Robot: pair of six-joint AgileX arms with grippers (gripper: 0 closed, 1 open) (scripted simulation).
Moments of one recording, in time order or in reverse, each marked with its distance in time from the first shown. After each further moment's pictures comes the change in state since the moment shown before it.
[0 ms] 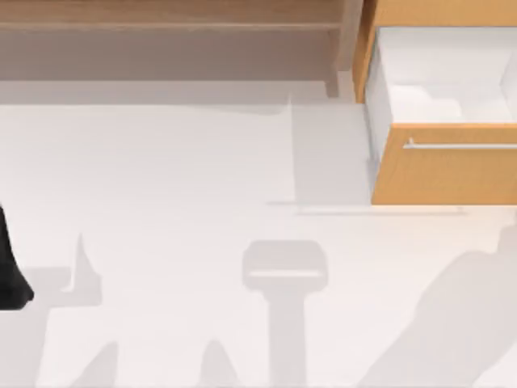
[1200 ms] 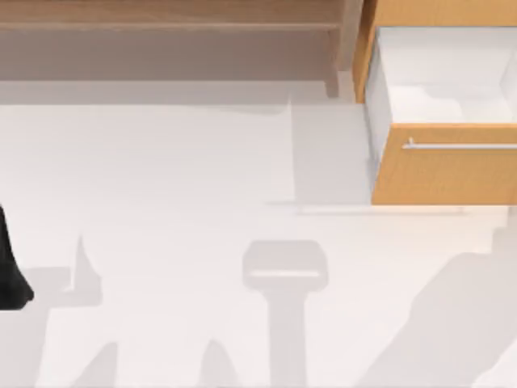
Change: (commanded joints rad) left arm 0.000 0.000 0.000 0.000 0.000 0.000; right arm 0.003 -0.025 0.012 0.040 -0.003 0.002
